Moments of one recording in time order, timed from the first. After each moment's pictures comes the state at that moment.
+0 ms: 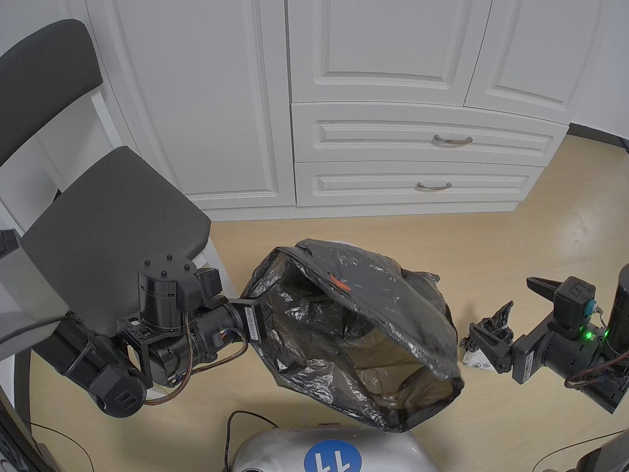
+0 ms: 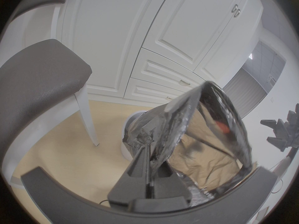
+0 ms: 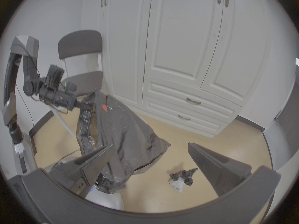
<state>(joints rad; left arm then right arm) -0.57 1.89 -0.54 -1.00 0.06 -0.35 0.82 1.23 -0.43 -0.51 -0.54 -0.12</state>
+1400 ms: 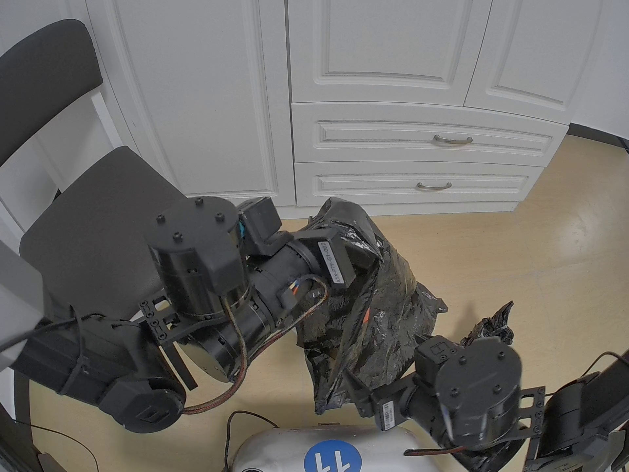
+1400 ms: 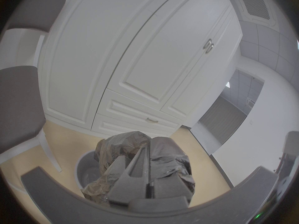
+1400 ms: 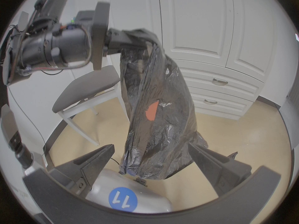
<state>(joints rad) -0.85 1.83 -0.80 -1.08 0.27 -0.39 1.09 1.73 -0.54 -0.77 -0.67 0.21</state>
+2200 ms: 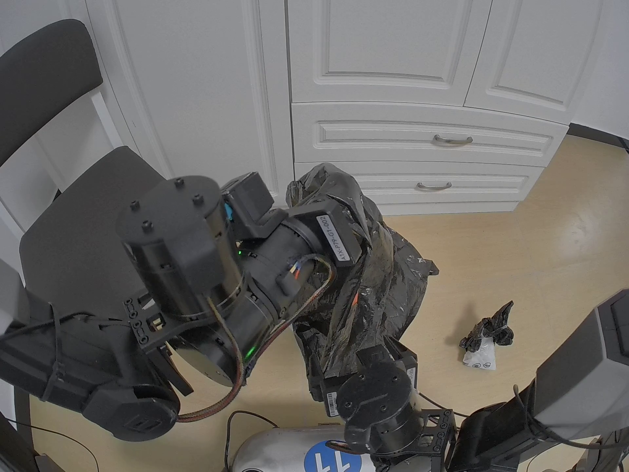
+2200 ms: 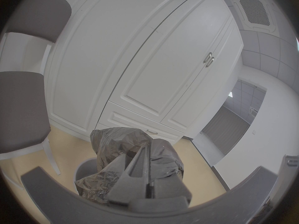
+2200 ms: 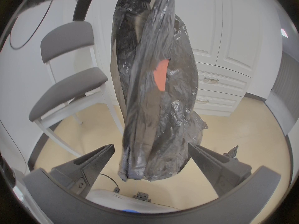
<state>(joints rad) -0.90 1.79 -0.82 -1.11 0.40 -0.39 1.11 2.05 -0.70 -0.95 -0.88 0.26</state>
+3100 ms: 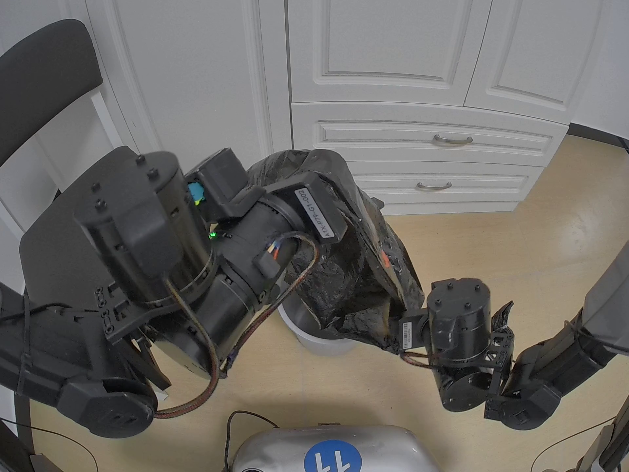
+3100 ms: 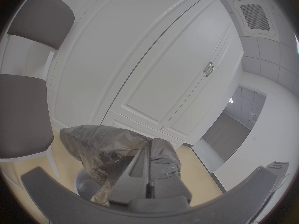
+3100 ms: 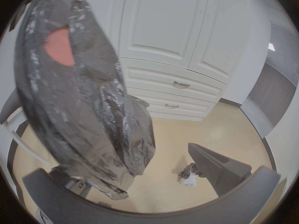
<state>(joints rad) -0.90 1.73 -0.83 -1.11 0.43 -0.38 0.83 1.93 -0.63 -0.96 -0.88 0.11</state>
